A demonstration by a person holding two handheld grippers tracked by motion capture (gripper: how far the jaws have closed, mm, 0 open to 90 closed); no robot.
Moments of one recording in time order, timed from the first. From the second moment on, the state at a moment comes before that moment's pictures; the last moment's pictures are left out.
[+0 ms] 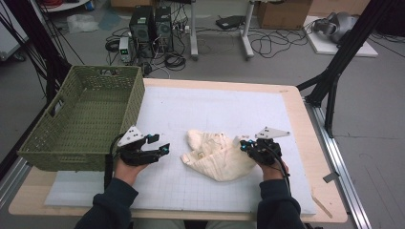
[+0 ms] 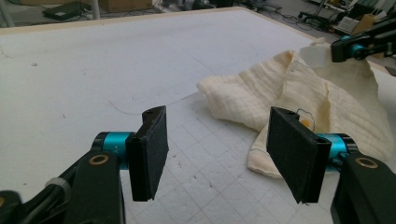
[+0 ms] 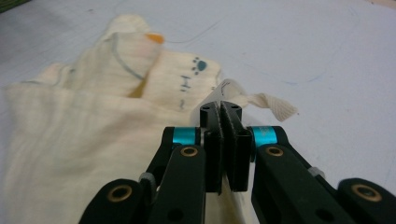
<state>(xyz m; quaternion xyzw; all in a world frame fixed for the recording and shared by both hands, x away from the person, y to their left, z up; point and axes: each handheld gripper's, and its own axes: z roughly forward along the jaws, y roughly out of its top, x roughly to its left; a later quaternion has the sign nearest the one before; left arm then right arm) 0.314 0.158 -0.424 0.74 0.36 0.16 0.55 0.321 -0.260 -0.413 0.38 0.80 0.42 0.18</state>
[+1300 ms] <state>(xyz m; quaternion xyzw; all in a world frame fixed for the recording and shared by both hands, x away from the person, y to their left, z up) 0.355 0.027 -0.419 0.80 0.31 0.11 0.51 0.228 -0.283 -0.415 0.28 0.83 0.45 0.14</state>
